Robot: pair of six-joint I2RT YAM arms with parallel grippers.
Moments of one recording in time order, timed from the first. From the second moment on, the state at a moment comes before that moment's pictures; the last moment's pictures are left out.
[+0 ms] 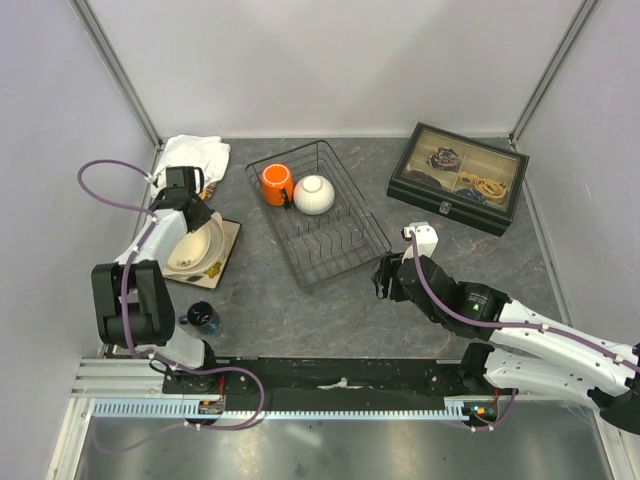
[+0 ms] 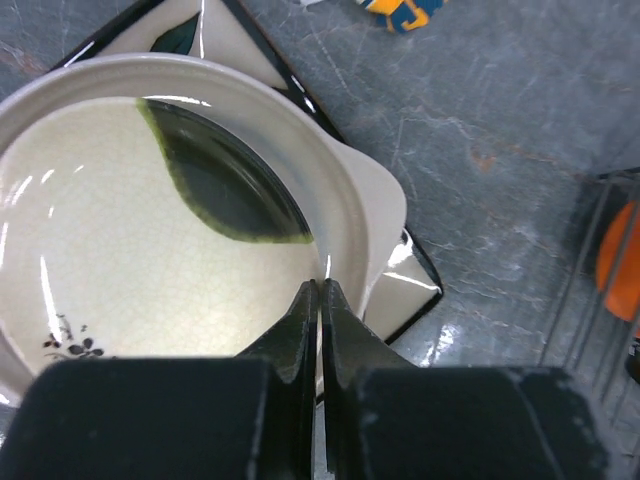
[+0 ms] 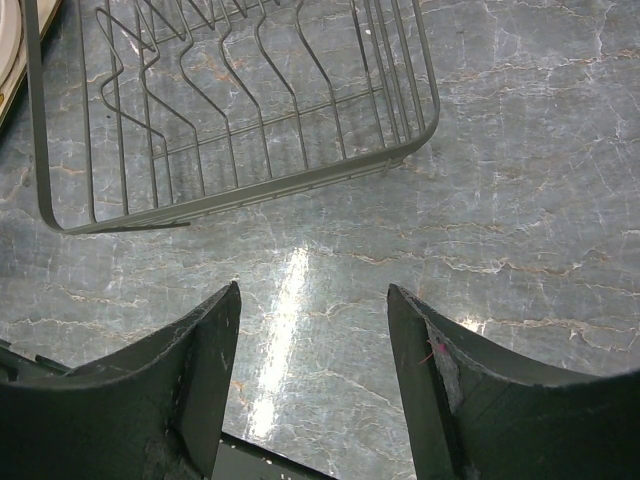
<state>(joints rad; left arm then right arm) 0.07 1.57 1.06 -0.39 -0.23 -0.58 1.03 0.86 0.73 -0.51 0.52 0.68</state>
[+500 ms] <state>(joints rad) 0.07 1.46 1.04 -0.39 -0.10 -0.58 1.03 0.89 0.73 -0.51 0.52 0.69</state>
